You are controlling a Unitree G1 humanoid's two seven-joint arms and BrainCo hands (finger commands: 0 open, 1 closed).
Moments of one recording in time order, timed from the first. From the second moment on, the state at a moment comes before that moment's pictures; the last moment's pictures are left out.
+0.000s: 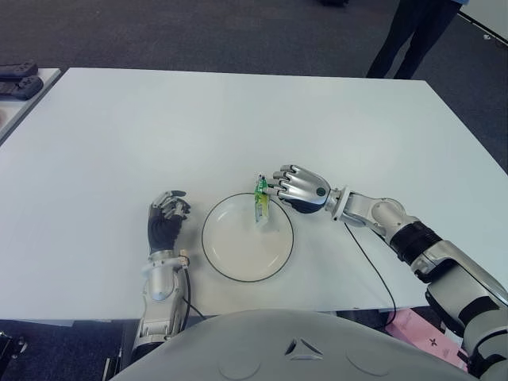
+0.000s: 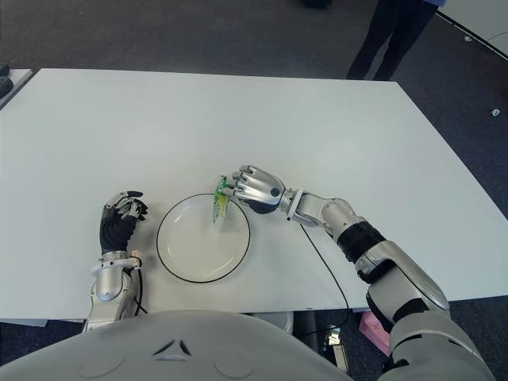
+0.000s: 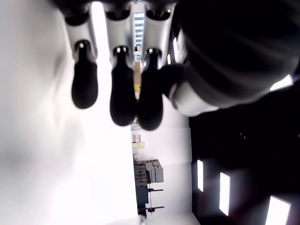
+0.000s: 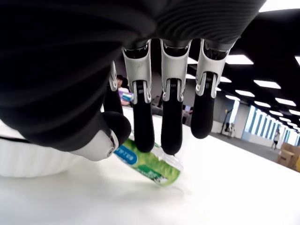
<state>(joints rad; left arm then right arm) 0.38 -0.06 0.06 0.13 0.11 -0.42 0.20 -0.48 -0.65 0.76 0.42 -1.29 -0.58 -0.57</state>
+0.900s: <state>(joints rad) 0.38 -0.06 0.06 0.12 0.11 -0.40 0.20 -0.44 -0.68 0.72 0.33 -1.25 -0.54 -0.45</state>
